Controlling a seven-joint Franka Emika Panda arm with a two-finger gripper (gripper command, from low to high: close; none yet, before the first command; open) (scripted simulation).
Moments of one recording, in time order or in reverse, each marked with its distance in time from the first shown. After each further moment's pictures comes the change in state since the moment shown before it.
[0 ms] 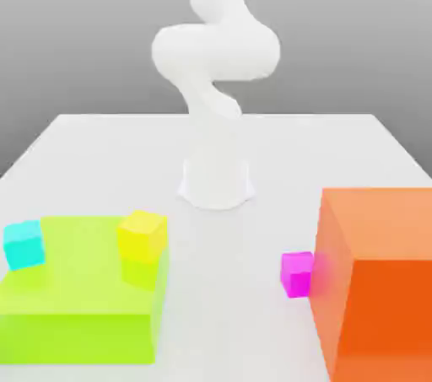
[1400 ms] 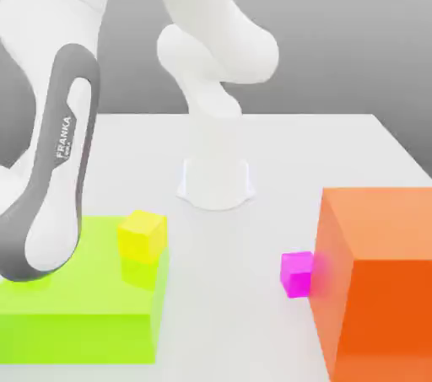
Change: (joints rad) arm -0.395 1.347 -0.126 0.297 0.163 0.299 0.353
